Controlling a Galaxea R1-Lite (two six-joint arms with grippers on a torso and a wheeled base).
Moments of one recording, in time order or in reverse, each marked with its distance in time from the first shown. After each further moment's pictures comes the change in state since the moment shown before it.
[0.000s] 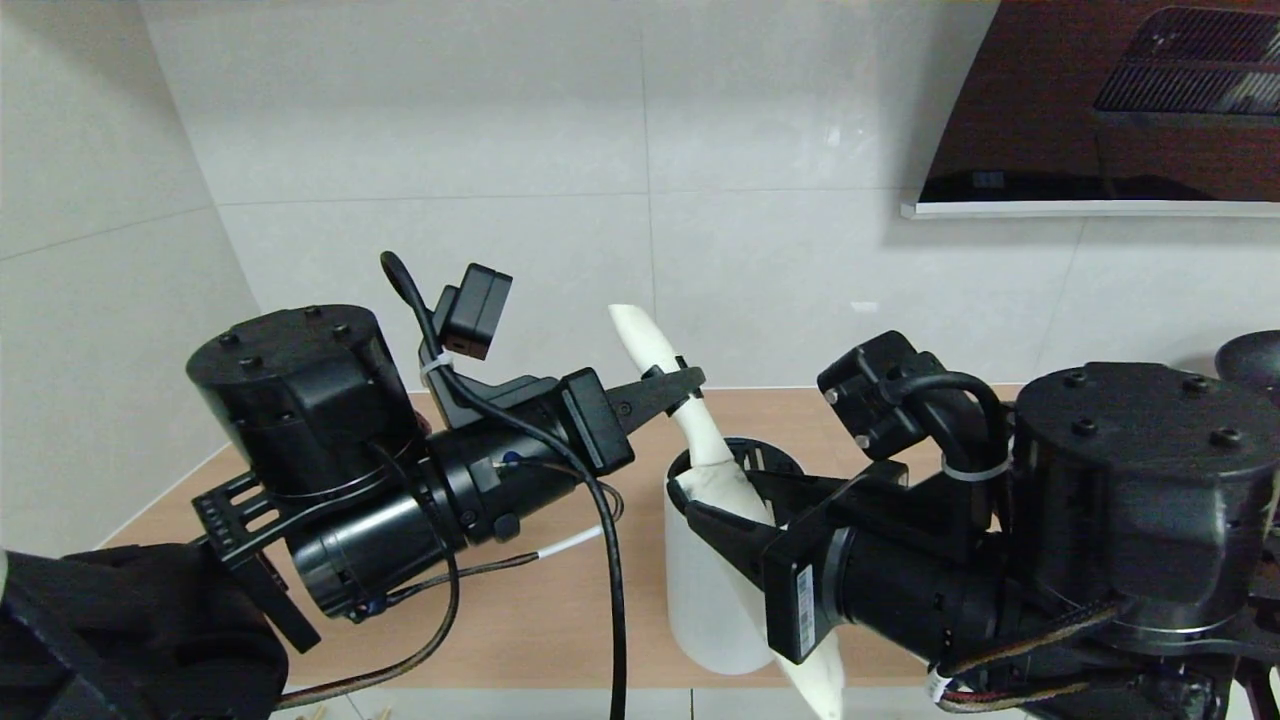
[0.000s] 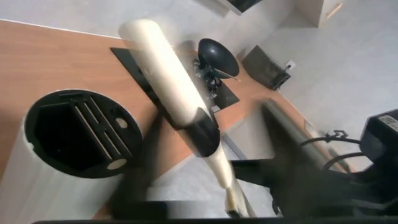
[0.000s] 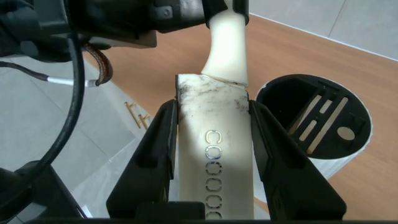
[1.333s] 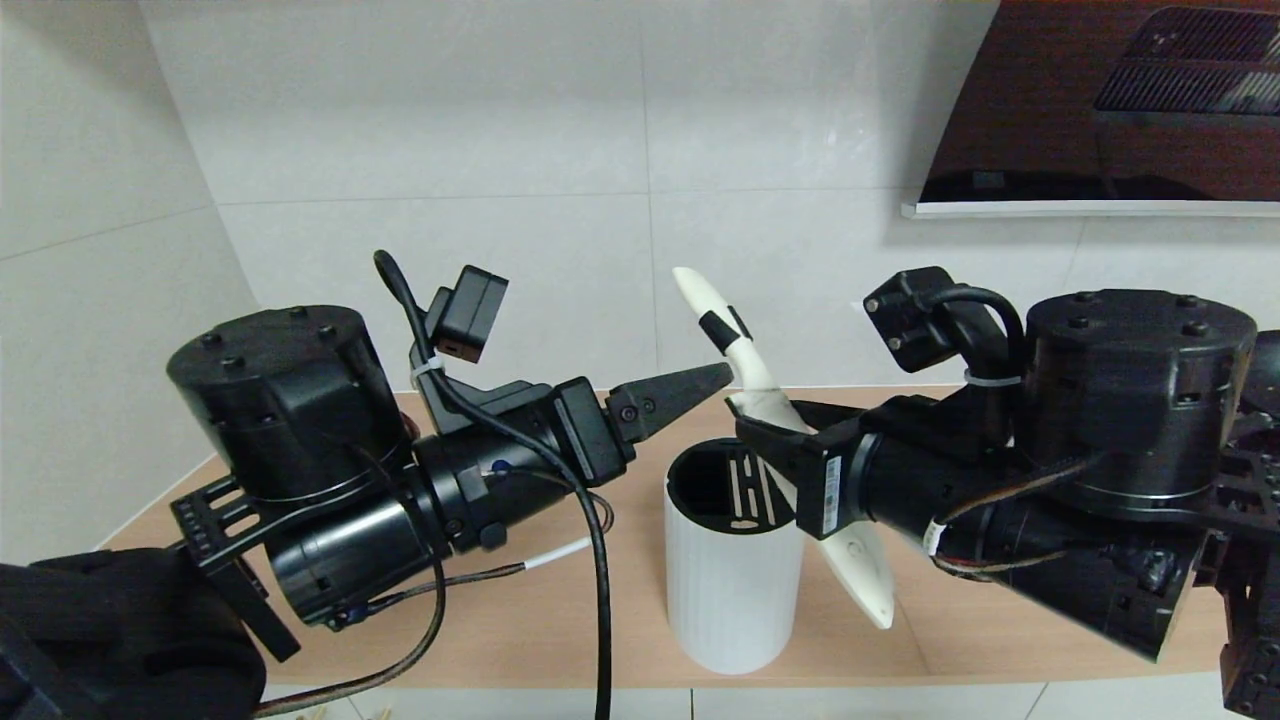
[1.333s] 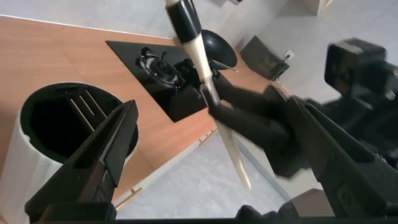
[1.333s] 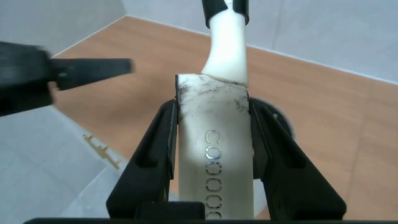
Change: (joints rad) left arm -0.002 -0.027 0.011 0.035 -0.026 0.018; right arm -0.131 0.014 -0.051 -0.004 -0.006 -0.003
